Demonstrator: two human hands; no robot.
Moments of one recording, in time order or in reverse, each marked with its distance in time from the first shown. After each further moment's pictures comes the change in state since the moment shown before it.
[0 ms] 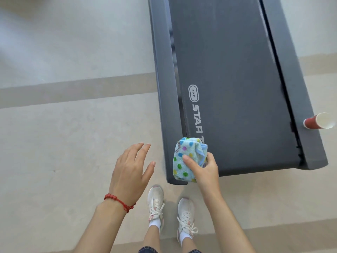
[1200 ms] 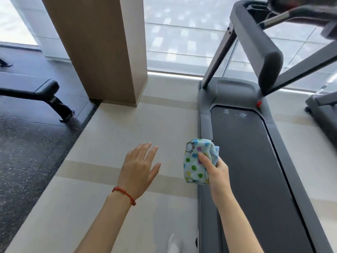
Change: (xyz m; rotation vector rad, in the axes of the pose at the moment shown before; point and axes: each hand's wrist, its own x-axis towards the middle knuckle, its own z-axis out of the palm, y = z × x) left_hand 0.166 -0.155 -0.439 0.239 0.450 0.064; right_hand -0.118 -0.407 0.321 0.001 -0.292 -0.451
